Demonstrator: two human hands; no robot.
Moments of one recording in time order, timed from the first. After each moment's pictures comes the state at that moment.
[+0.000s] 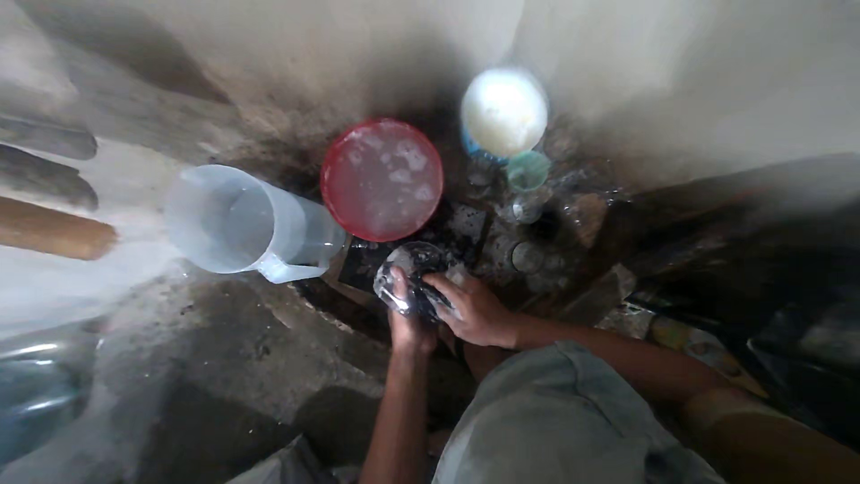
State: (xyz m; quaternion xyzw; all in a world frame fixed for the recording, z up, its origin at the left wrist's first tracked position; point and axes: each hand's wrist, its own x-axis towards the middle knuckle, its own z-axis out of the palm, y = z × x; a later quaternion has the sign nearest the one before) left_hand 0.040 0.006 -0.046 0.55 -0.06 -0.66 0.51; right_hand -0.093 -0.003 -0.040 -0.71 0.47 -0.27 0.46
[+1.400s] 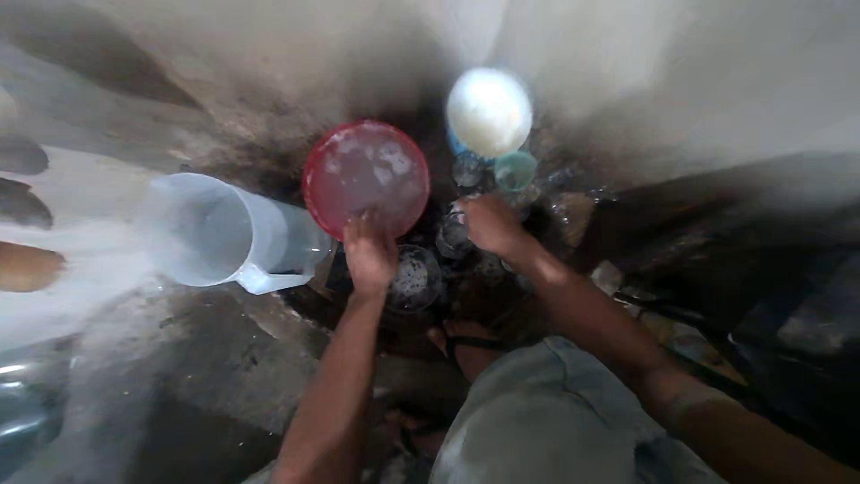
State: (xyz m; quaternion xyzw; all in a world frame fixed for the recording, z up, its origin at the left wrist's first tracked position) left_hand 0.088 -0.107 -0.090 0.69 -0.68 -0.23 0.14; right_hand -0.146 -0.135 -0.058 -0.69 0.63 0.09 0.33
